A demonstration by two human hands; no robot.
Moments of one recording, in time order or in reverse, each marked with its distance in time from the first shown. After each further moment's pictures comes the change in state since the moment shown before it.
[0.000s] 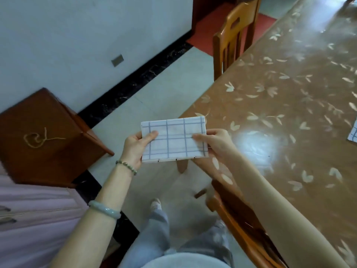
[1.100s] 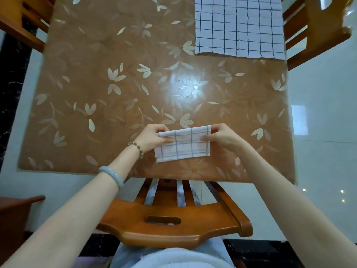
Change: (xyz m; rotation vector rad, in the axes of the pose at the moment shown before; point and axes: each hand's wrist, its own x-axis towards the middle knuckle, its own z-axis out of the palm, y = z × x) left_hand -0.080 -0.182 0.363 1.148 -1.071 0.162; right_hand -0.131 0.218 -0.367 -0.006 0.292 0.216
